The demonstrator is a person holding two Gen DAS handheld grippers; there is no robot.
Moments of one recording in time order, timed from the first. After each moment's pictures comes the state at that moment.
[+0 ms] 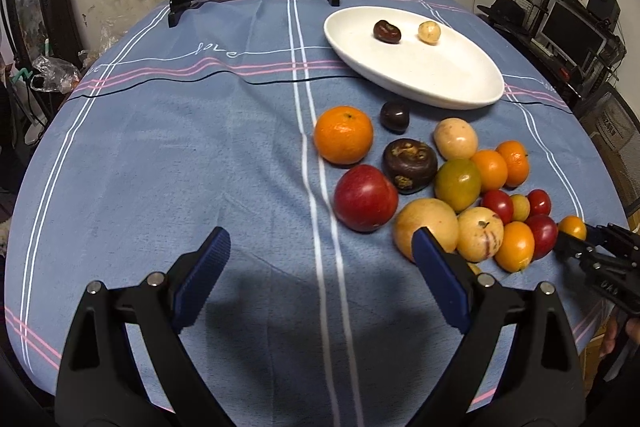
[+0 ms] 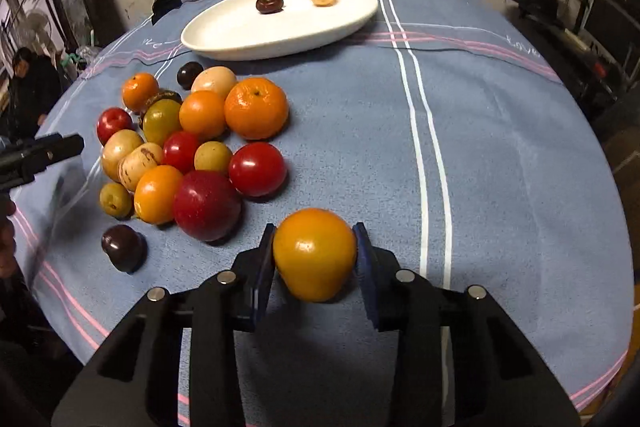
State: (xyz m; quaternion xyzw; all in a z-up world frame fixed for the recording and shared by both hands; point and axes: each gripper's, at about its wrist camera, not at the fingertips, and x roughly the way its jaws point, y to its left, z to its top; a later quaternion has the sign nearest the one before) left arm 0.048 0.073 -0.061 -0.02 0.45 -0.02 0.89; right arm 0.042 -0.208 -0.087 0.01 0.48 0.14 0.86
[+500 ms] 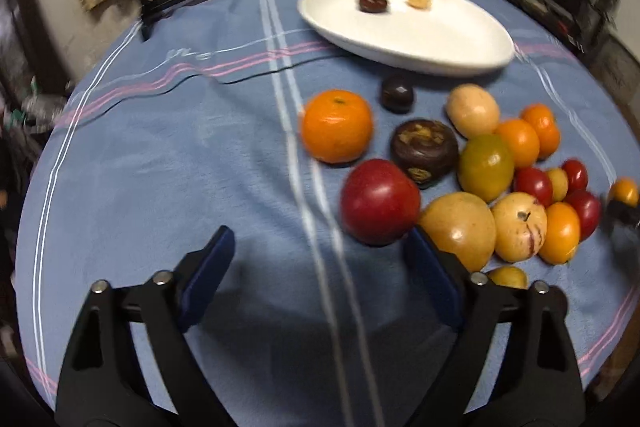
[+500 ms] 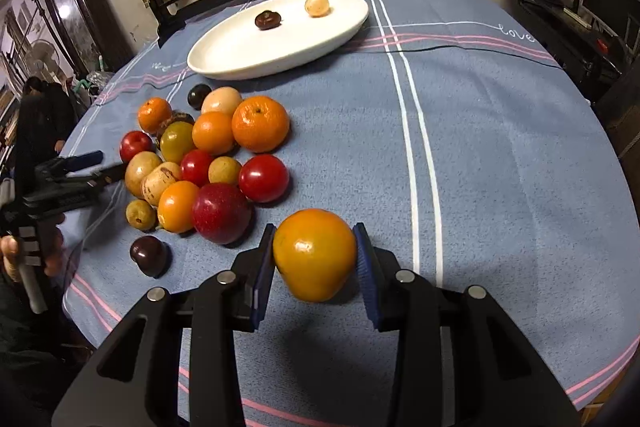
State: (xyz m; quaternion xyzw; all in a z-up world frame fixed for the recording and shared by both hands) left arm 0.082 0.054 -0.089 0.07 0.47 -0.04 0.88; right arm 0.036 -0.223 -0.074 0.06 0.48 0.15 0.86
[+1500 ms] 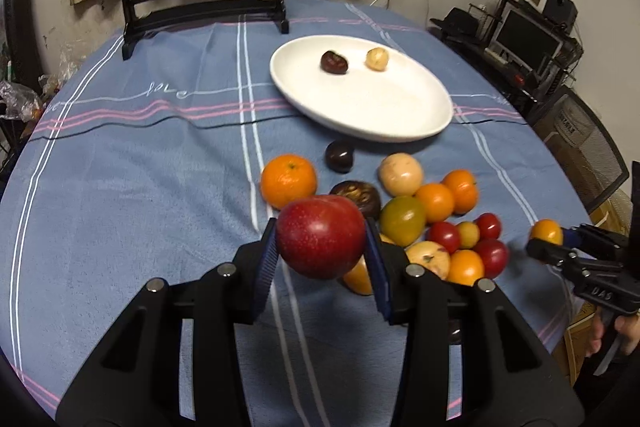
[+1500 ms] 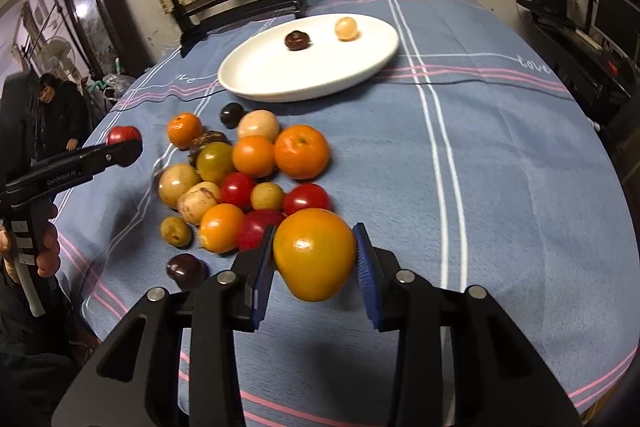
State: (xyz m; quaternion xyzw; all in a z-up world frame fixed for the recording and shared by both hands) left arm 0.064 0.063 -0.033 -0.03 0.42 -0.11 0.90; right arm 0.036 -0.195 -0.050 0.03 0.45 0.18 0.87
